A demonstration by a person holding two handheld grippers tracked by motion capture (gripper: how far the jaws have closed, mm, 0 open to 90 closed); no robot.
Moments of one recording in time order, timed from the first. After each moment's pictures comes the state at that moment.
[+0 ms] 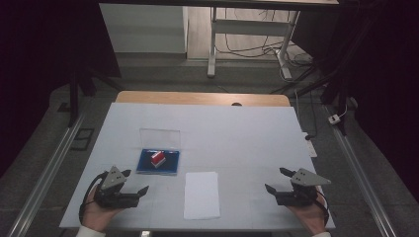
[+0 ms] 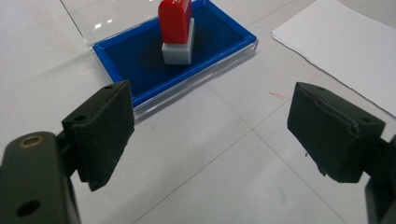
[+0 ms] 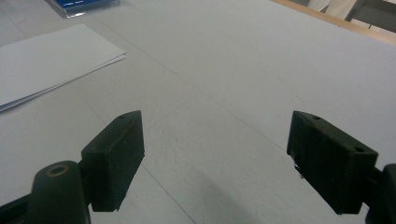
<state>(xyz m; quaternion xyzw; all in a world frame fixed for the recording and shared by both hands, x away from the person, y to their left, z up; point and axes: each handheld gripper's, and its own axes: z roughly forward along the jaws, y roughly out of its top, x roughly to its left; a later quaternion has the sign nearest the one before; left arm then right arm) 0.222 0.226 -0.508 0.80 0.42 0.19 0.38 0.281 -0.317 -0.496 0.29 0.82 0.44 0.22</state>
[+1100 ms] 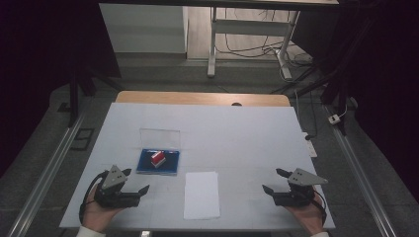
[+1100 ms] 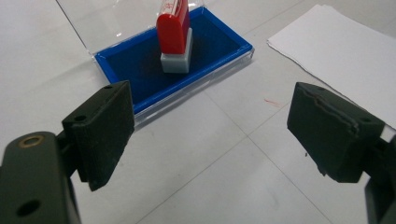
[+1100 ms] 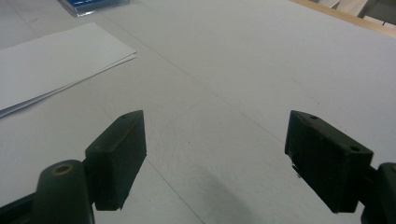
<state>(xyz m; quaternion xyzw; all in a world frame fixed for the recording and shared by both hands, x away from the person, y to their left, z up) 0.220 0.223 -0.499 0.80 0.42 0.20 0.38 0.281 -0.310 -0.498 0.29 0.82 0.44 0.21</state>
